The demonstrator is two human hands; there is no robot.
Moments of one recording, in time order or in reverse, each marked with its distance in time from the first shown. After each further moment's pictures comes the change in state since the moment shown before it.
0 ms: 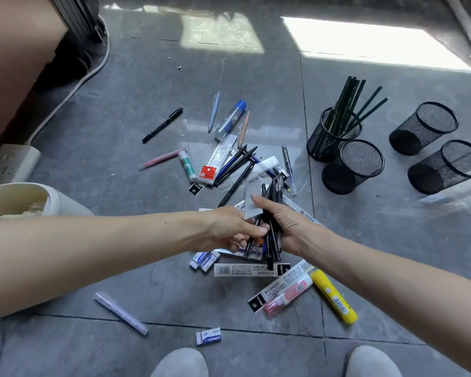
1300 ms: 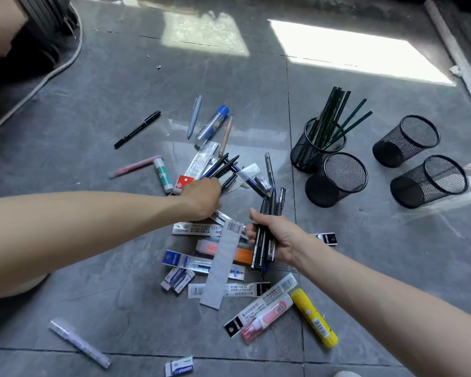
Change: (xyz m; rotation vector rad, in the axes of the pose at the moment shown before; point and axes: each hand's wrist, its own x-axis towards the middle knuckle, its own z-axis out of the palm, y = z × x) left_hand 0.078 0.039 -0.049 1.289 0.689 0.114; right_hand 0.016 -0.017 -0.030 0.139 0.118 0.022
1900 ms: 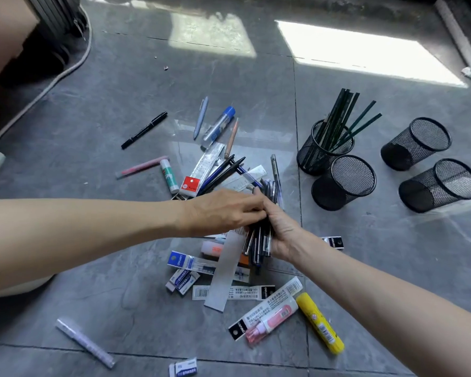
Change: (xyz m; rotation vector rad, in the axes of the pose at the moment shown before) left_hand -0.021 0.000 -0.007 0.136 0.487 1.169; right_hand 0.007 -0.005 0.017 0.146 -0.227 -0.013
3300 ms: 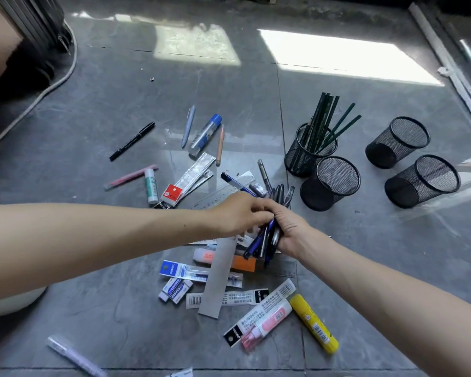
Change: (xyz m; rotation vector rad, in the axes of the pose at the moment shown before) left_hand 0.057 0.024 -0.004 -0.874 -0.175 -1.003; right_hand -0.010 -0.022 -0.019 -0.134 0.287 -0.128
